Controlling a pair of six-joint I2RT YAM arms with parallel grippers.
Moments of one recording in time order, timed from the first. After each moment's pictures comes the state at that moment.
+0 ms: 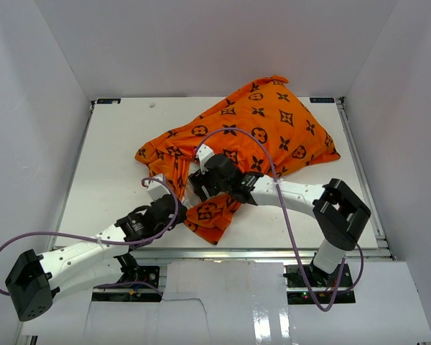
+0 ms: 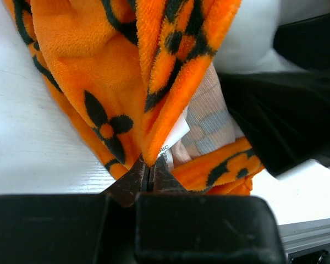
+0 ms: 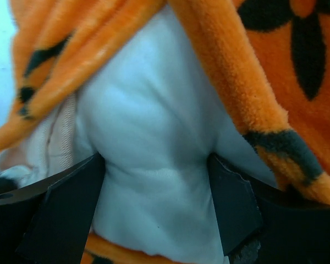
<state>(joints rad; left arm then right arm) -0.92 0.88 0.47 -0.32 -0.50 -1.04 0.98 1.67 1.11 -0.05 0.09 0.10</state>
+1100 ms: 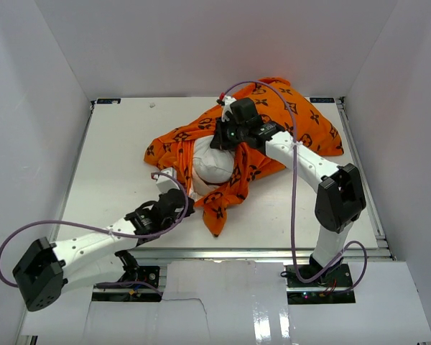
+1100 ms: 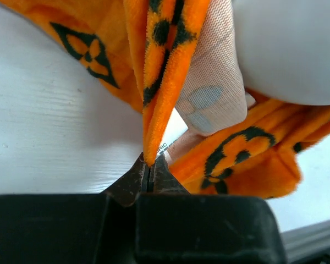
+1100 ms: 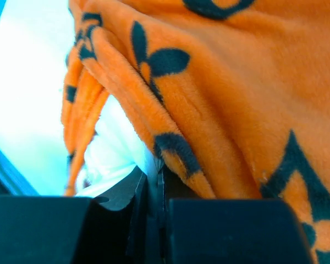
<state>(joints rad) -0.91 0.95 0.49 -0.15 -0.47 -0.93 0.65 1.79 1.54 -0.35 -0.23 0.30</state>
